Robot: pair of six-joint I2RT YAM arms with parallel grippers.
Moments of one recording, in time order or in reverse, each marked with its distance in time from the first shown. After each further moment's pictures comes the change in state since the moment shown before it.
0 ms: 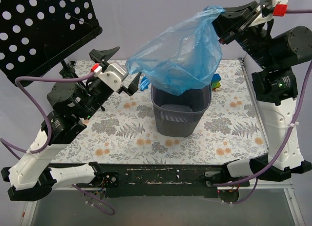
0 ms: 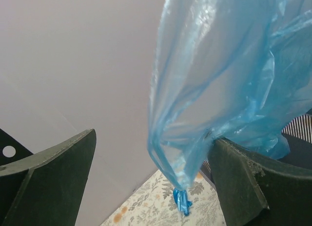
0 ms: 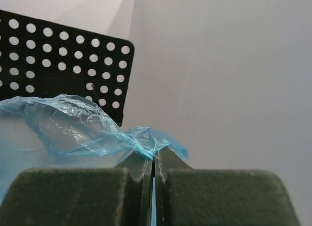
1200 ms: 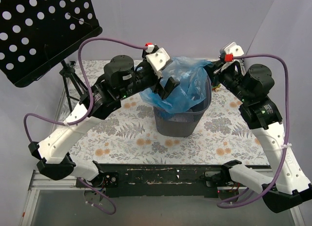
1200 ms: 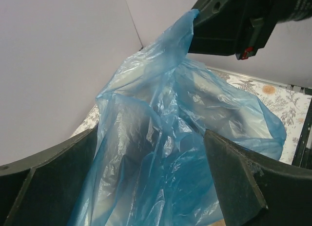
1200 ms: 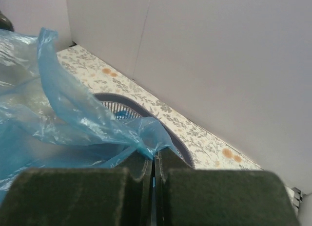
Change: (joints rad) left arm 0.003 0.320 0.213 -0.230 0.270 -0.320; right arm 0.047 -0.362 -0.731 -0.150 0.225 -0.252
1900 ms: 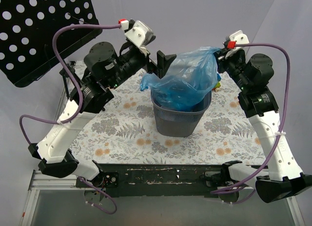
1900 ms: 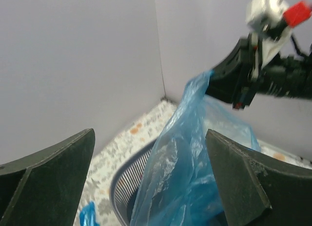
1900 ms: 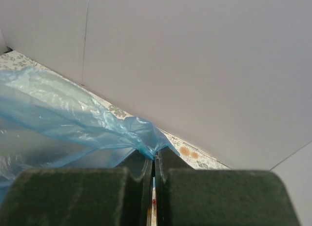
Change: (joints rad) left arm 0.060 0.070 0.223 0.117 -0.080 -0.116; right arm -0.126 0.098 0.029 0.105 0.095 -0.068
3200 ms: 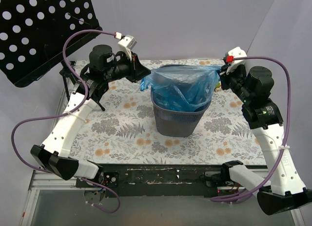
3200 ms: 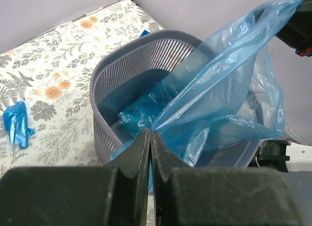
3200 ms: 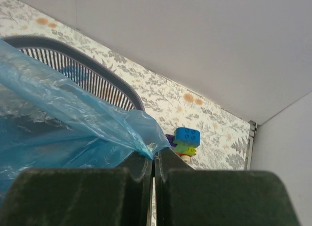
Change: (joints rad) left arm 0.408 -0.043 -0.390 -0.113 0.522 -0.344; right arm -0.019 -0.125 -0.106 -0.210 0.026 -0.026
